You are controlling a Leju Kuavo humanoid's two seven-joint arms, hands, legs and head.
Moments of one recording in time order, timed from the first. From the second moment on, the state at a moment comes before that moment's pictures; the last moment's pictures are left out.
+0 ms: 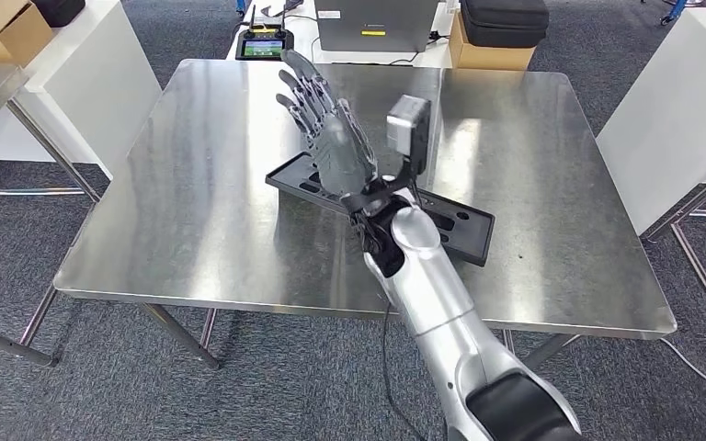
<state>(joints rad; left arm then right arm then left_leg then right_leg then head) -0.06 -0.06 0.63 -0.20 -0.49 0.23 -0.38 -0.66 0.21 0.28 -1.20 -0.30 0.37 -0.33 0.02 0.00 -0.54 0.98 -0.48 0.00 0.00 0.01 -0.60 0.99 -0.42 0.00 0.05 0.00</state>
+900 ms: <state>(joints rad) -0.09 -0.08 0.64 -0.21 -0.55 0.19 -0.41 -0.25 0.10 0.46 -1.57 -0.17 0.24 -0.50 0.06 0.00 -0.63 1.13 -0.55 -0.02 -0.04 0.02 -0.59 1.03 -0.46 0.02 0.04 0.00</state>
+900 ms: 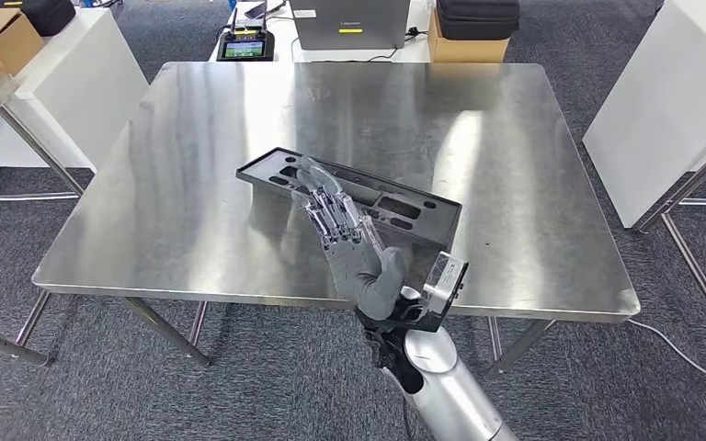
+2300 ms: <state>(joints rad) -0.08 -0.08 0.65 -0.21 -0.58 0.18 -0.44 0.06 0.02 0.15 -1.27 0.28 -0.27 -0.51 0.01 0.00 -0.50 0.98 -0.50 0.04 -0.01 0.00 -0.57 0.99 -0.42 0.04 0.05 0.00</state>
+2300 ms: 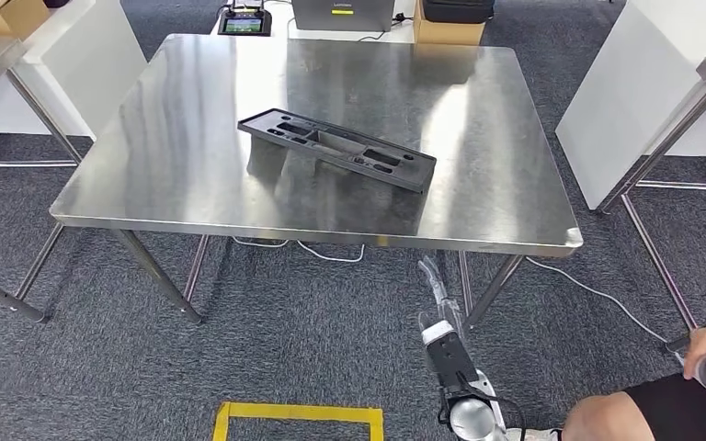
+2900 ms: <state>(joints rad) -0.09 -0.09 0.67 -0.21 -0.61 0.18 -0.44 -0.06 0.00 -0.35 -0.40 0.40 -0.40 -0.31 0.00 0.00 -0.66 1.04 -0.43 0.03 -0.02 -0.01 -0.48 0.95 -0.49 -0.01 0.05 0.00</state>
